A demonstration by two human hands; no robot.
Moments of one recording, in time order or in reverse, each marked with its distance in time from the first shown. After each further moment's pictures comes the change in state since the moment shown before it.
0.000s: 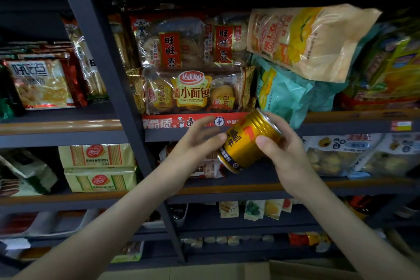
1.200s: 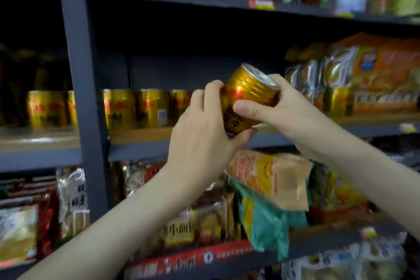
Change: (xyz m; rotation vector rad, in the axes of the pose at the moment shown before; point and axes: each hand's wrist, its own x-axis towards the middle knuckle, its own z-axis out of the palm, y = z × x) left_hand 0.048 0.222 0.009 0.952 0.710 1.184; right_hand 0.113 -0.255 0.029 -0.573 0.194 -0.381
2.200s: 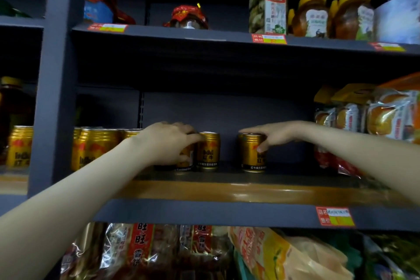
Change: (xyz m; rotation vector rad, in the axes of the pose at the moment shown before) left_hand 0.108 -0.113 0.055 0.819 -0.848 0.190; right_hand 0.245 0.141 -0.039 -0.790 -0.756 0.086
